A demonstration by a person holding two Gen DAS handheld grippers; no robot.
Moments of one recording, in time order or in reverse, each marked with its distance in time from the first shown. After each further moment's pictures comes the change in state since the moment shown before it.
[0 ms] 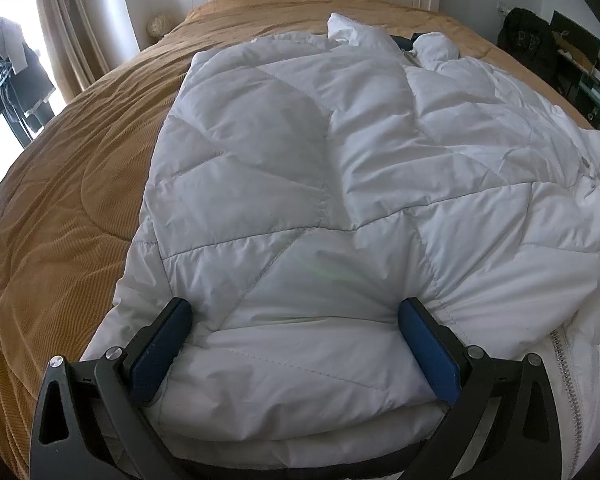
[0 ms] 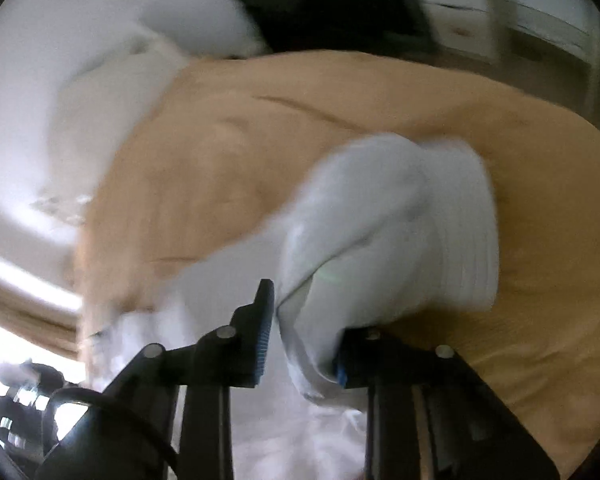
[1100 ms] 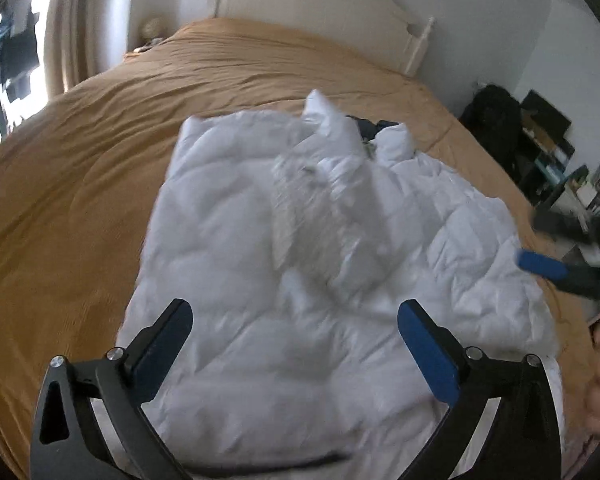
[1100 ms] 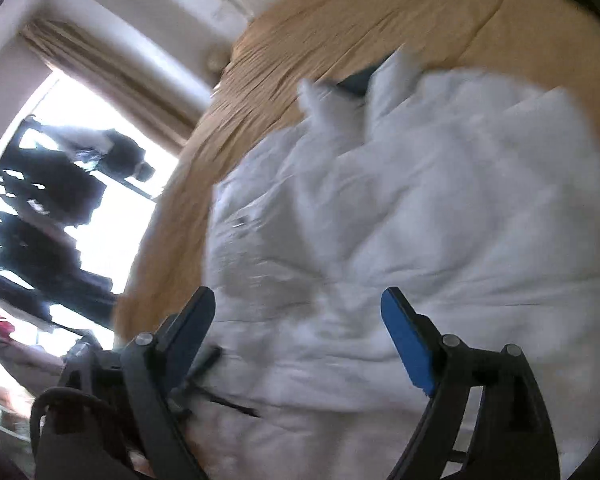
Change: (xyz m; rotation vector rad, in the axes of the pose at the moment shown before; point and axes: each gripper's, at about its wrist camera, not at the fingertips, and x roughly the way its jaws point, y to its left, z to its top) left arm -0.058 0.025 0.055 -0.127 -0.113 -0.243; right arm 0.063 0.308 -0.277 -0.581 0.396 0.291
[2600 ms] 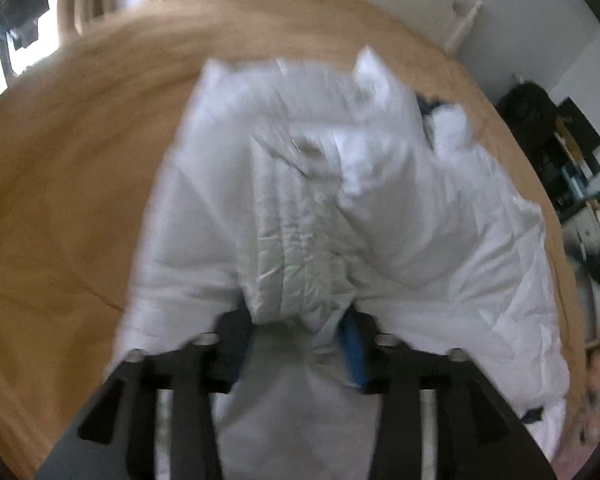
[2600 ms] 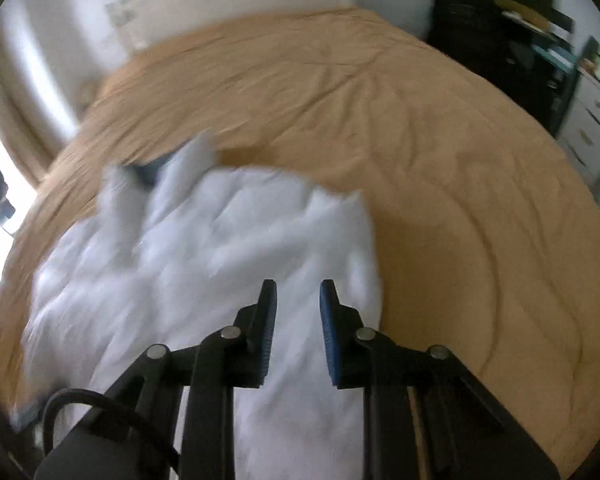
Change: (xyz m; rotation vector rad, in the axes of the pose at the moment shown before) left arm 0.036 0.050 0.008 -0.141 0.118 0.044; right arm -0.026 -0.091 0.058 -0.031 -0.123 -0.491
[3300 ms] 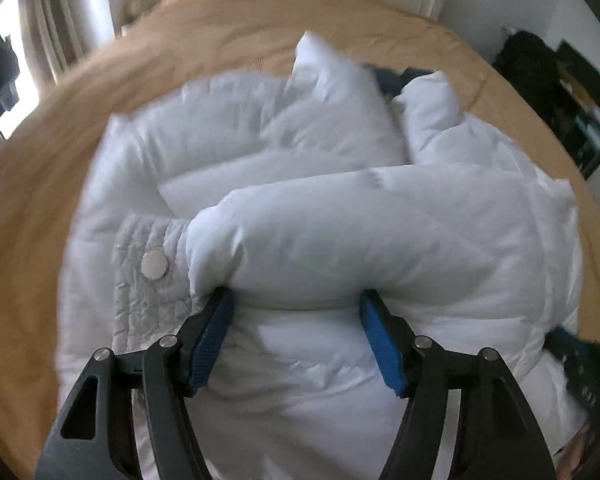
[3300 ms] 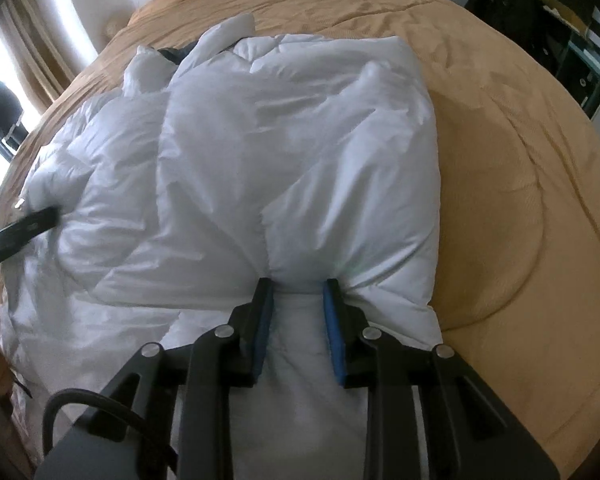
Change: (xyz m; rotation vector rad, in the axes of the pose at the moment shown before) left arm 0.069 -0.090 0.028 0.149 0.074 0.063; right arm 0.039 0.001 -0.085 -0.114 0.140 0.004
